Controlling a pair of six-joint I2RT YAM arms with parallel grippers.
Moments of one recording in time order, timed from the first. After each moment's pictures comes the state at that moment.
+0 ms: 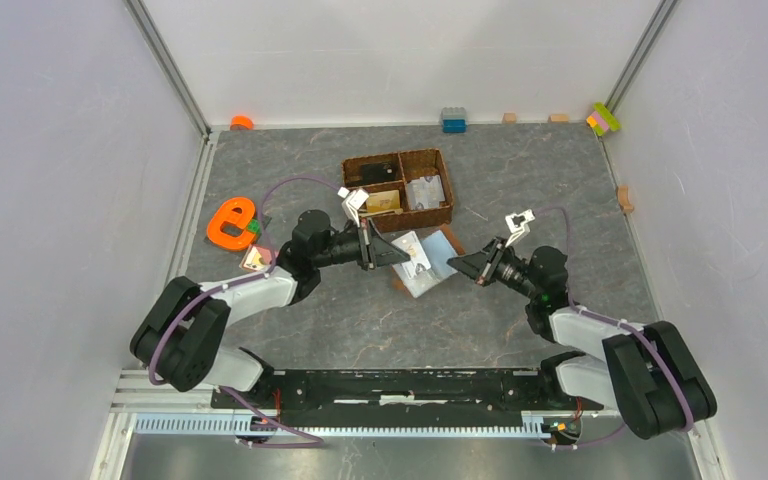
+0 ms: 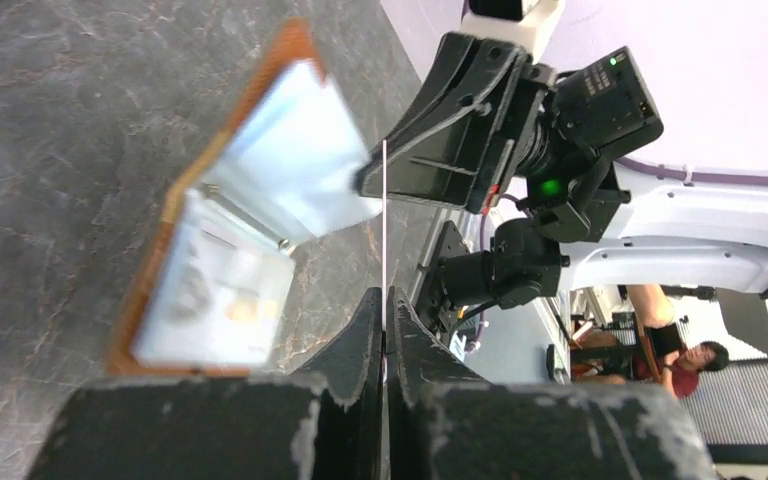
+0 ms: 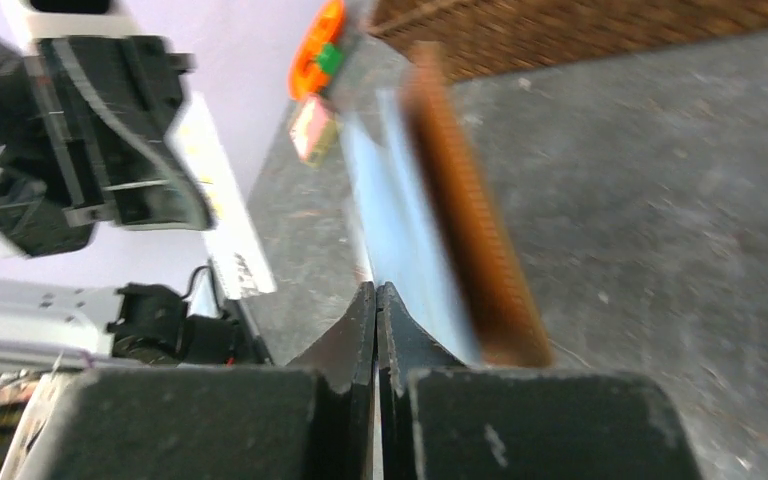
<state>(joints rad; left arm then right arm) -0.57 1.41 0.58 0.66 0.71 -0.83 0.28 1.17 0.18 0.90 -0.64 0.82</state>
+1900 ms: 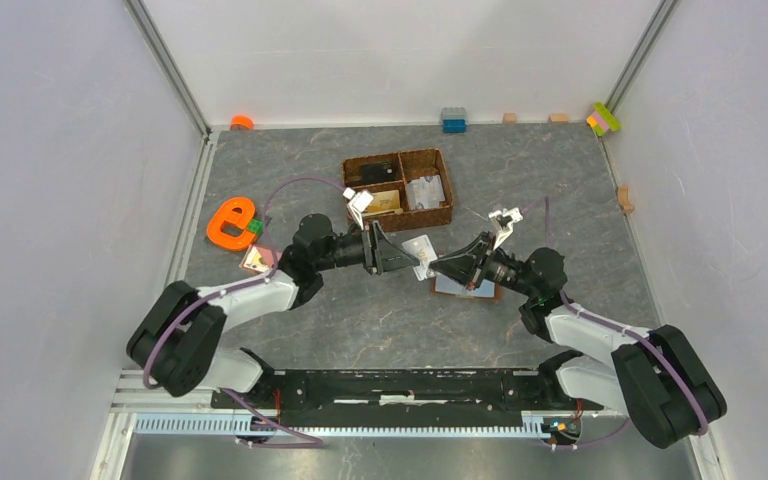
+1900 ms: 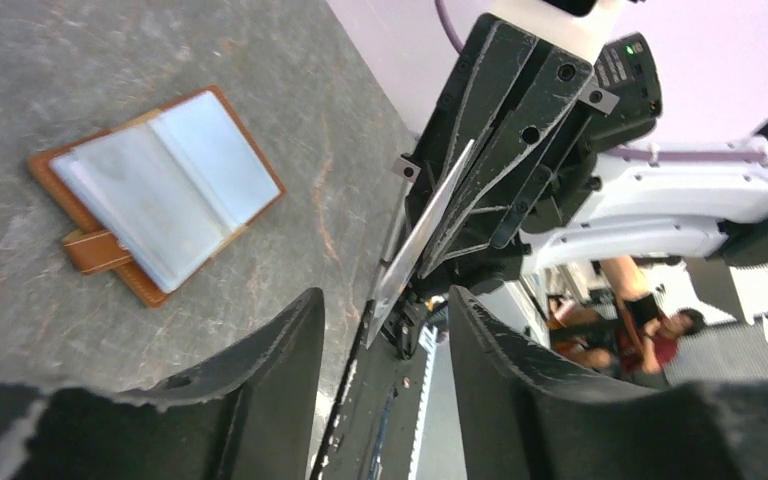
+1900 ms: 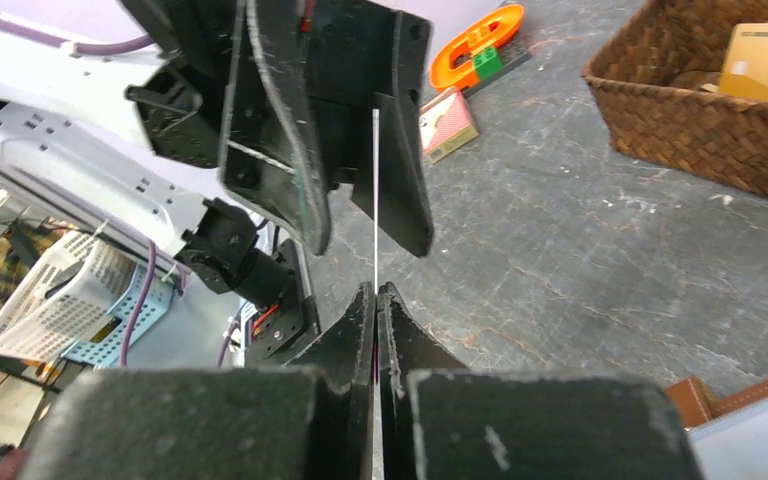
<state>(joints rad) -0.61 1.42 0.58 0.78 0.75 -0.89 0.42 1.14 0.24 1.04 -0.75 0.73</state>
